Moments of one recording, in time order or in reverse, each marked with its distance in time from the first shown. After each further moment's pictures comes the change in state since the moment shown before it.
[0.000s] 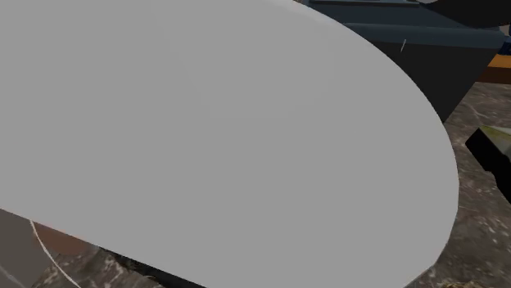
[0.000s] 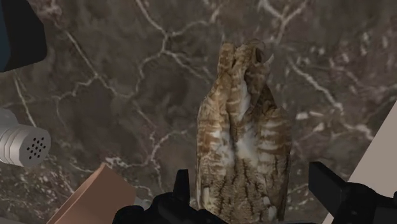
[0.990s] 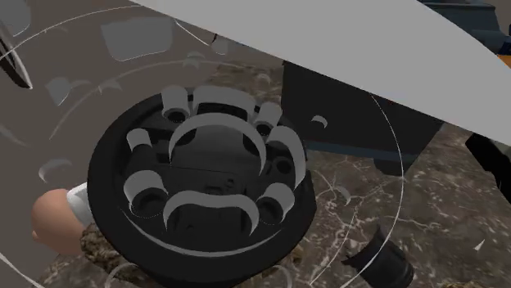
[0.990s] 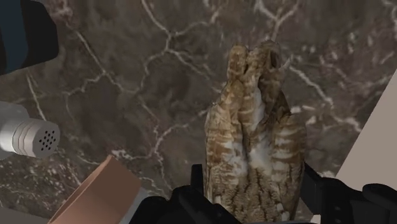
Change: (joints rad) arm 0.008 -0.001 0.002 0.033 0.003 -0.032 -0.008
